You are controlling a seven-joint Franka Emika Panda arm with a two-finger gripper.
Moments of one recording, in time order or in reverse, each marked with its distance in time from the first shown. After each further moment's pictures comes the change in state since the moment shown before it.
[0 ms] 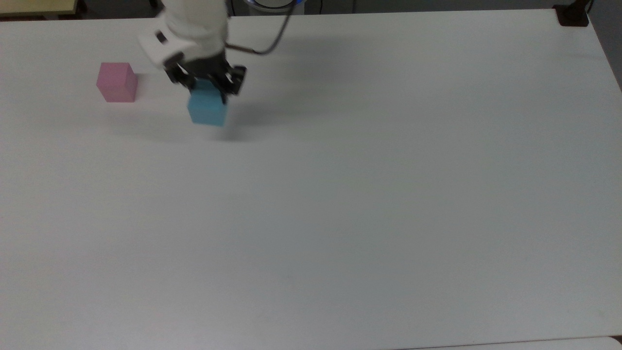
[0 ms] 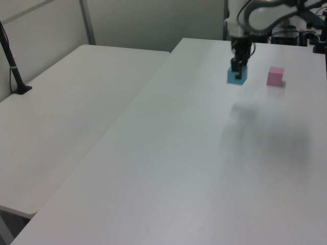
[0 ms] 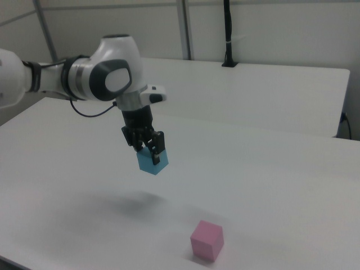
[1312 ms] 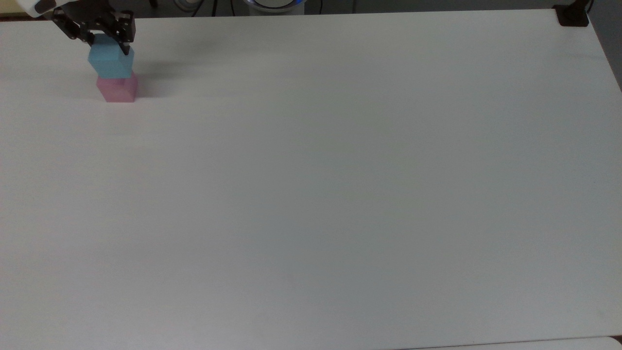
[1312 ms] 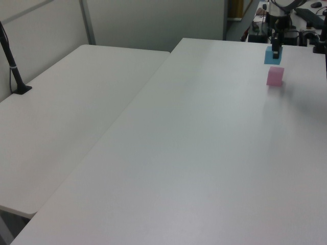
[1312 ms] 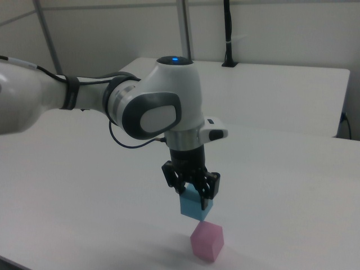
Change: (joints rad) arm -0.377 -0.056 -0.018 -0.088 0.038 0.036 -0.526
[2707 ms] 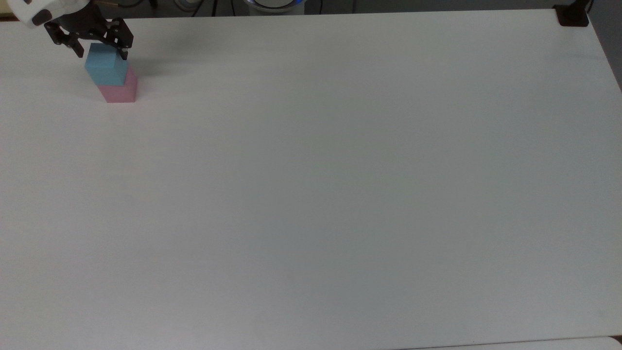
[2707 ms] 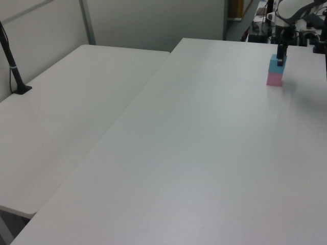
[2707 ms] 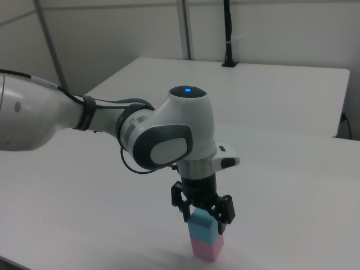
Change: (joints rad) arm -0.052 0.045 -0.023 -0.076 -0.002 0.130 -0.069
